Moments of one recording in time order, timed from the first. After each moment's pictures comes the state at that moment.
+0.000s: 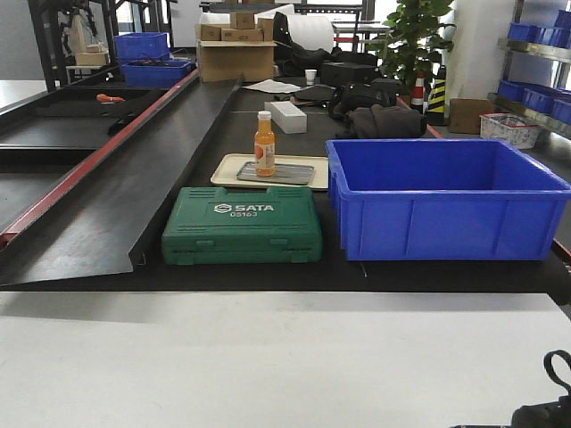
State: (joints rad) left arm 0.00 0.75 -0.71 -0.18 0.34 0.17; right arm 0.16 1.81 -0.80 0.00 0.60 0.18
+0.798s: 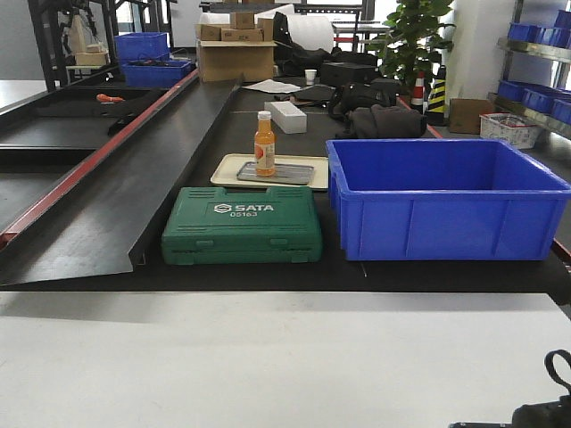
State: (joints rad) left arm 0.00 1.28 -0.79 -0.16 0.72 0.09; right arm 0.16 1.81 -0.80 0.02 0.59 0.18
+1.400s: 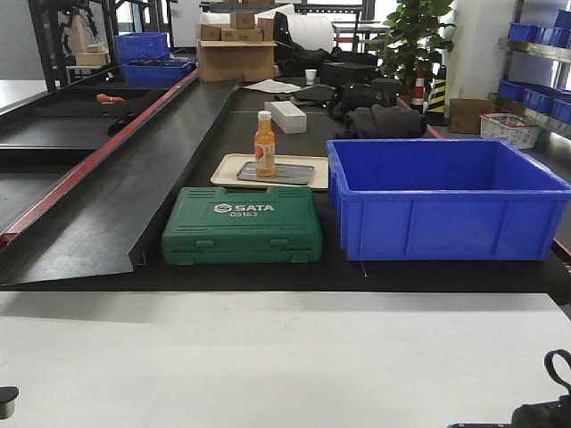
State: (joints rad) left arm 0.00 1.60 -0.79 -0.08 0.68 -0.01; right arm 0.16 1.81 -0.80 0.02 0.59 0.16
